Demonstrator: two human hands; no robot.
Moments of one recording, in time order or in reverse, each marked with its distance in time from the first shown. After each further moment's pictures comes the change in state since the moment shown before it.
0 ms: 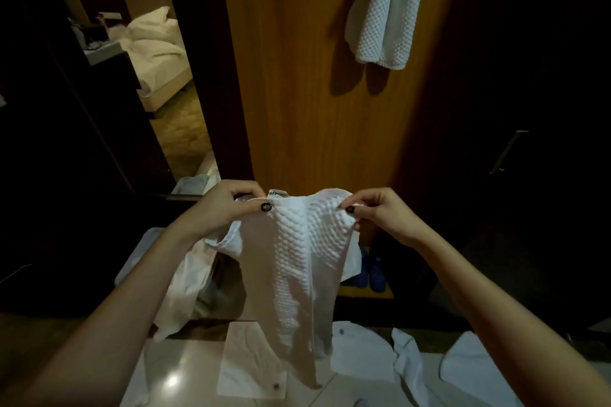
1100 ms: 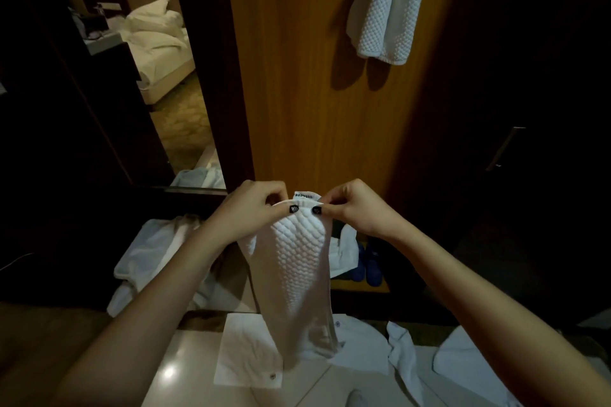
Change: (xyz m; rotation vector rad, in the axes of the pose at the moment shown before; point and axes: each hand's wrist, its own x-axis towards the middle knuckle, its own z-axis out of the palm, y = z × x) left_hand -0.006 0.012 0.035 0.435 0.007 0.004; right_hand -0.013 -0.048 0.043 -0.251 -0.084 -0.009
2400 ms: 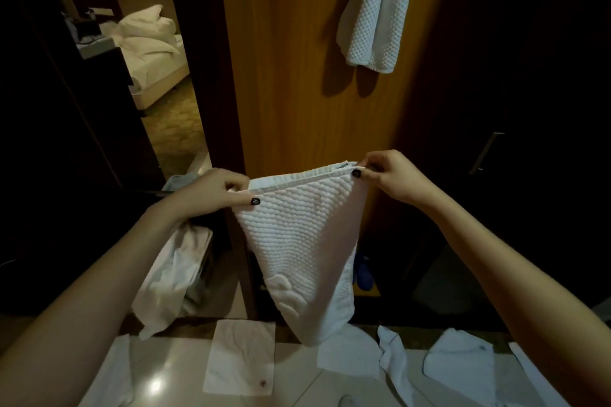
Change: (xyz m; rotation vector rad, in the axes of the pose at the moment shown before) left_hand 0.010 -0.035 -0.040 0.047 -0.144 0.003; right_hand -0.007 0.005 -0.076 -0.297 0.208 -0.046
